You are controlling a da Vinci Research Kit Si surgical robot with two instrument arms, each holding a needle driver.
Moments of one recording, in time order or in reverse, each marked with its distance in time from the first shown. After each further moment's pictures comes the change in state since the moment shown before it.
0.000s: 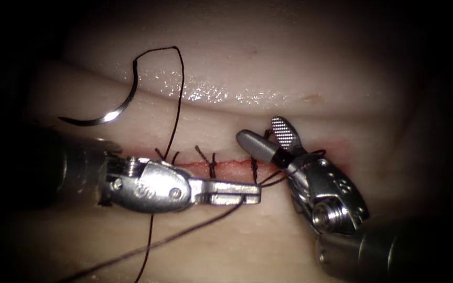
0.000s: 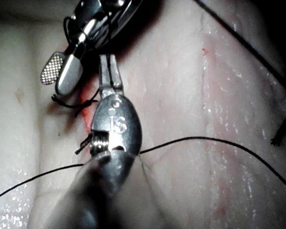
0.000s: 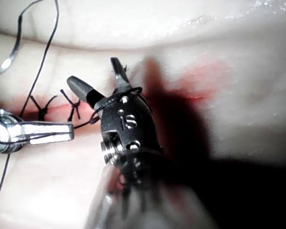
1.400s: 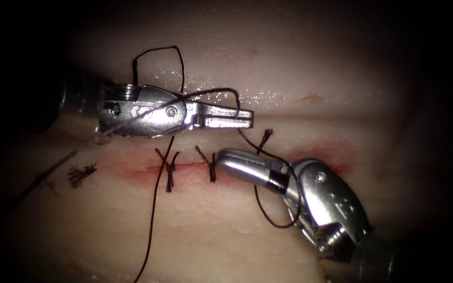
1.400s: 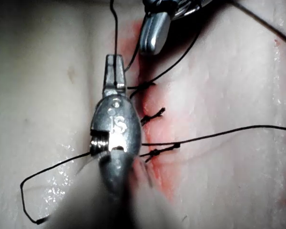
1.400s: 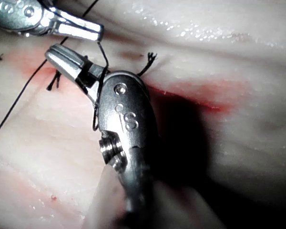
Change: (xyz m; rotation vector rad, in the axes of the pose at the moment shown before) right arm 0.002 -0.003 -0.002 0.802 0.263 -0.372; left arm -0.002 -0.007 -0.002 -0.004 0.012 -0.028
